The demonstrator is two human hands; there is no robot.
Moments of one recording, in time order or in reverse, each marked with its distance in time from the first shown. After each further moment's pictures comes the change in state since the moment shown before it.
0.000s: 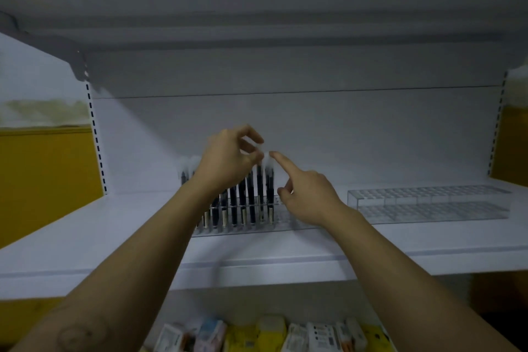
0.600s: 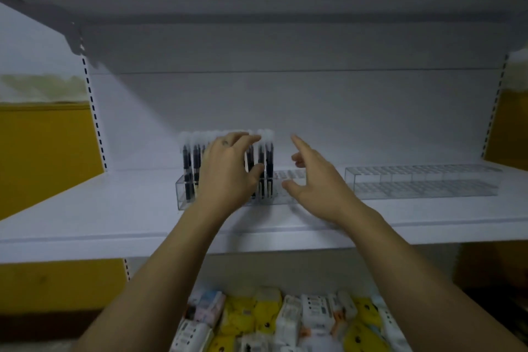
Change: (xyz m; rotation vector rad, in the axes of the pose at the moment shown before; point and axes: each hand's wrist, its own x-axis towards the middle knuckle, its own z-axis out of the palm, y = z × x) left_hand -0.064 -0.013 0.024 0.292 0.139 0.082; right_hand -0.048 -0.004 -0.001 0.186 0.040 0.071
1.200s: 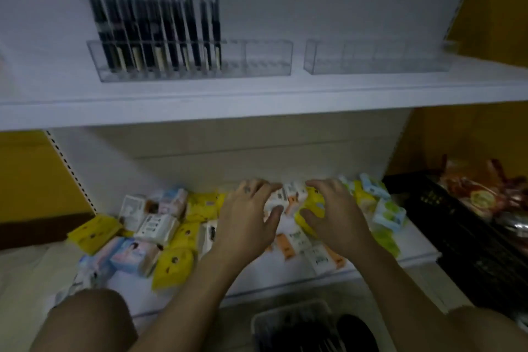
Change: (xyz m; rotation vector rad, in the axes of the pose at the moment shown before) left_hand -0.232 0.045 0.128 -0.214 -0.312 0.118; right_hand -0.224 0.119 0.069 -0.212 -0.067 0.353
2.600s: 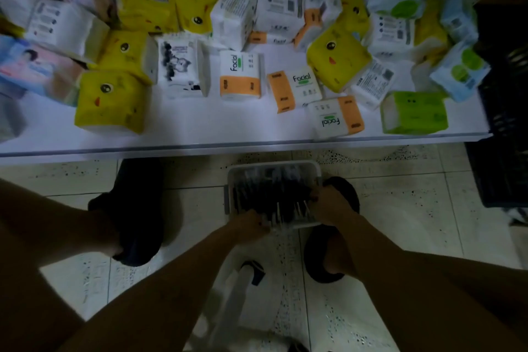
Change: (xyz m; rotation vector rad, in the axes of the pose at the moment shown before) left_hand -0.247 -0.025 0.305 -0.416 -1.420 -0.923; right_hand -0.132 0.257 0.257 -0.189 -1.062 0.494
